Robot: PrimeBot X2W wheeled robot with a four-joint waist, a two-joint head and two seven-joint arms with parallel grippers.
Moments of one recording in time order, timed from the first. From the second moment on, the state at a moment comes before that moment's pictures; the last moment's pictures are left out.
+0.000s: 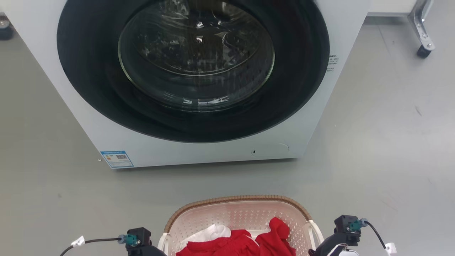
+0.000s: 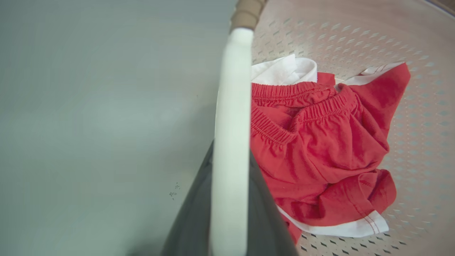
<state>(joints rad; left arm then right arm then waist) -0.52 -0.01 -0.41 1.26 -0.68 -0.11 0.13 -0.59 -0.01 0.51 1.28 0.65 0.07 0.15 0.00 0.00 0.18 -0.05</state>
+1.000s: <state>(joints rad) -0.41 0.00 -0.49 1.23 -0.79 -0.06 0.23 -0.49 -0.01 0.51 1.29 0.68 0.07 0.25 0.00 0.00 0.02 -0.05</state>
